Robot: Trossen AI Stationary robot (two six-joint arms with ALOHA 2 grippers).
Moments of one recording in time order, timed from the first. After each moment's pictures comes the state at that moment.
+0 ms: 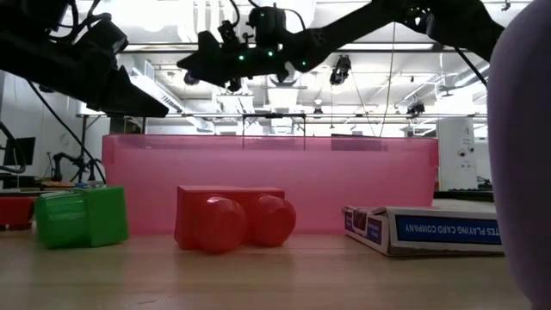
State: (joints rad) left arm -0.29 0.82 0.20 0.21 -0.72 -0.13; right arm -0.36 2.32 1.99 0.37 -0.23 0.00
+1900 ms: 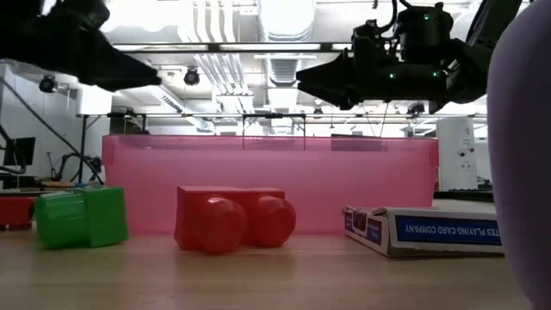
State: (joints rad) left arm -0.29 0.51 0.20 0.09 -0.58 0.03; right arm -0.16 1.64 0.49 1.22 -0.06 -0.05
